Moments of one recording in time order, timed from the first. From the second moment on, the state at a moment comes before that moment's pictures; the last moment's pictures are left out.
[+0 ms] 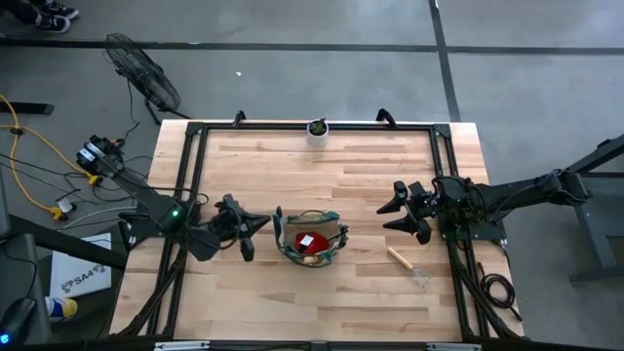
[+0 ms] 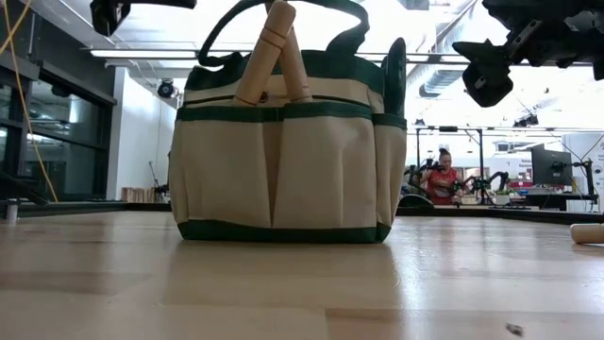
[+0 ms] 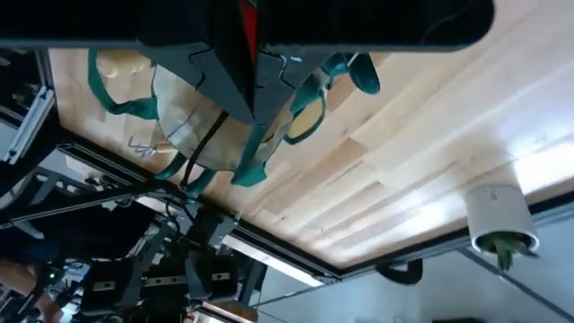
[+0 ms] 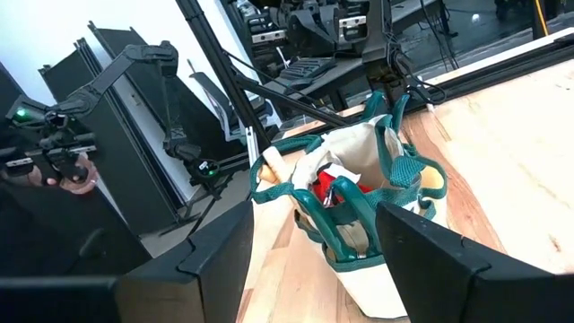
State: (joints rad) left arm -0.63 1.08 0.81 -0.24 -0.96 -0.78; right arm 0.06 0.59 0.22 0.35 -0.21 0.44
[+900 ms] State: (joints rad) left arm -0.63 1.21 0.81 0.01 -0.61 -0.34; right arm 0.07 0.59 0.22 0.35 -0.13 0.44
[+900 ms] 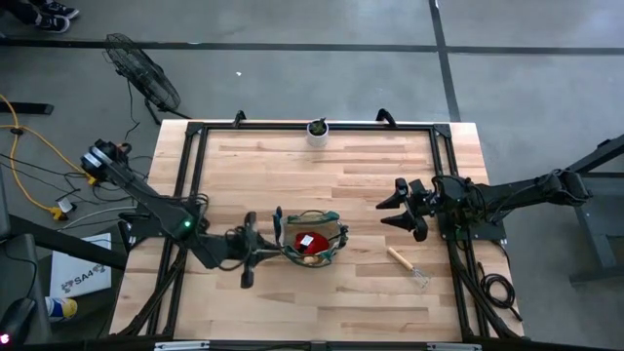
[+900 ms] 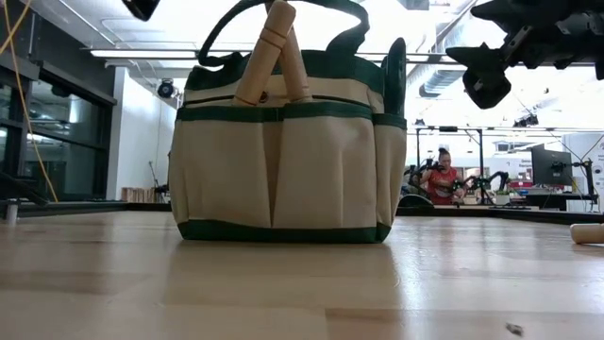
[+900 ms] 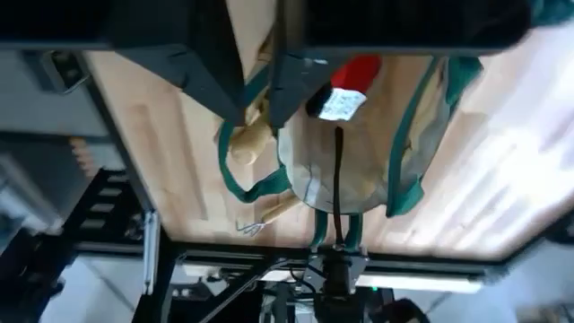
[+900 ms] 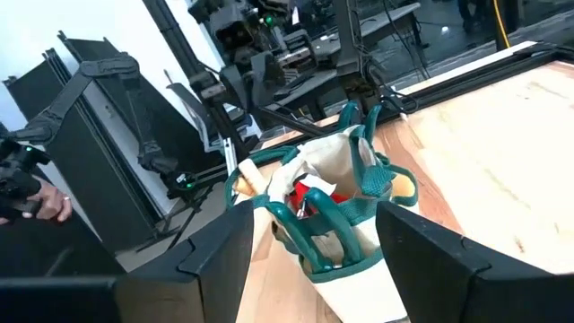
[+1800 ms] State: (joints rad) left arm -0.57 1.41 0.84 0.03 -0.51 -0.15; right arm 0.07 0.59 0.22 0.35 -0.13 0.44
